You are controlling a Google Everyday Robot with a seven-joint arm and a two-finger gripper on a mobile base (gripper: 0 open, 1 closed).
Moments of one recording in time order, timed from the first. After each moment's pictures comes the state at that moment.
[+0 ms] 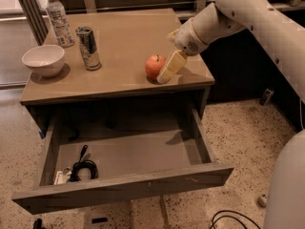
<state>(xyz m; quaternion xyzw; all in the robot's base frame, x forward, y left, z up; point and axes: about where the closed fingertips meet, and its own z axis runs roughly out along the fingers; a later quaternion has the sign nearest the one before) 0.688 -0.055 0.868 -0.60 0.70 0.17 0.34</state>
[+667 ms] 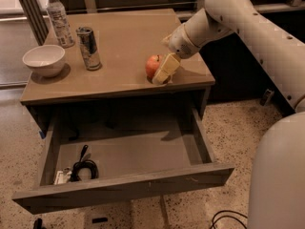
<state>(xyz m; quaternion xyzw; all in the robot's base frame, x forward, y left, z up) 0.702 -0.037 0.847 -0.61 0.70 0.19 0.32</state>
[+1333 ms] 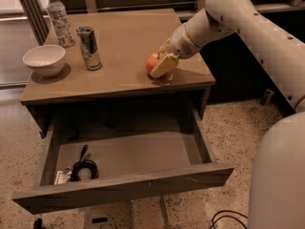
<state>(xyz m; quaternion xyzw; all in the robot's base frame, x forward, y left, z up) 0.702 -0.037 0.847 -0.61 0.70 0.19 0.32</state>
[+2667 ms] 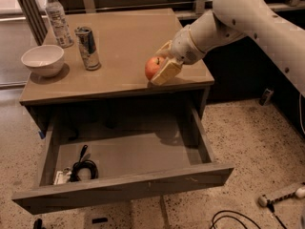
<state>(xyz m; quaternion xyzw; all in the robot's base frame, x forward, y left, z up) 0.651 -0.033 0.866 -0.65 0.66 0.17 0.35</state>
